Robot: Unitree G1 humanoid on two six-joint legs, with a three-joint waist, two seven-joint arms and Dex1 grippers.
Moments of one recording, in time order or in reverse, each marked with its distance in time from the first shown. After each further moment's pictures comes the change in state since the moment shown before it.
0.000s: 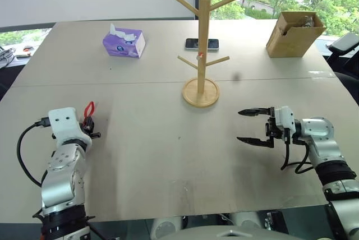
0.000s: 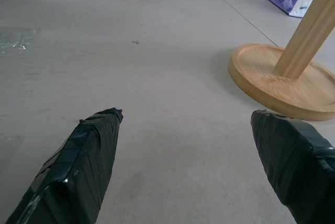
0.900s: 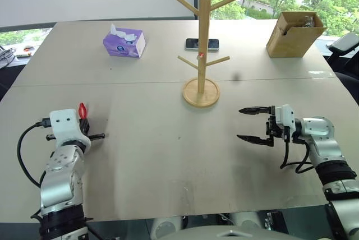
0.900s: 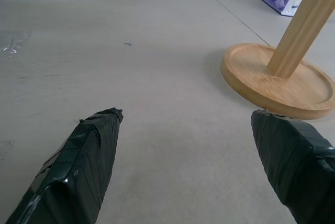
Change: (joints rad) left arm 0.003 0.016 0.000 0.041 0.022 -0.024 -0.049; right arm 0.000 0.000 -0.008 -0.009 0.000 0.020 -0.023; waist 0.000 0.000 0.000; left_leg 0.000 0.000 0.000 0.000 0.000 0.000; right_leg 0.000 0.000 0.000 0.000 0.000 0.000
